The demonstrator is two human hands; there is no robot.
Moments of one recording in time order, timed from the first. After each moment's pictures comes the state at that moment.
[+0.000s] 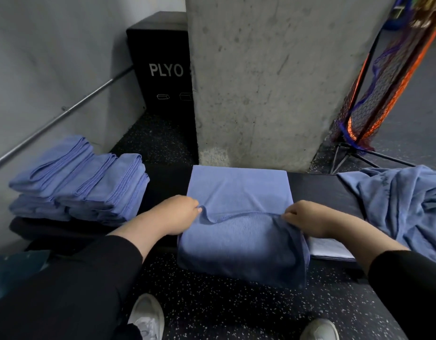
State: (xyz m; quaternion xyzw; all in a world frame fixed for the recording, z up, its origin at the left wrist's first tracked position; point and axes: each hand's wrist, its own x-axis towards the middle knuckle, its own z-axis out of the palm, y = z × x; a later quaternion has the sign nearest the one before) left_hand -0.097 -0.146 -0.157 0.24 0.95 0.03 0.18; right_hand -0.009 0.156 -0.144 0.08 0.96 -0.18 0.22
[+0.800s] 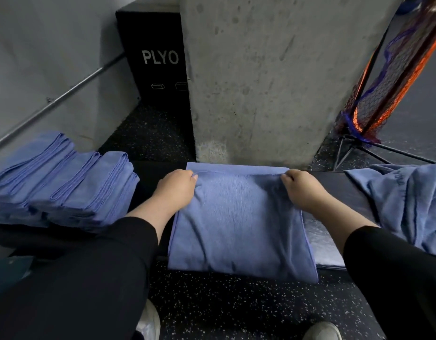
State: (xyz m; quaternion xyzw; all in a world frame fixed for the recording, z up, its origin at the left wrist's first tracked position) left_hand -0.167 -0.122 -0.187 0.13 0.97 0.17 0.07; right_hand -0.078 0.159 -0.167 0.17 0.95 -0.26 0.00
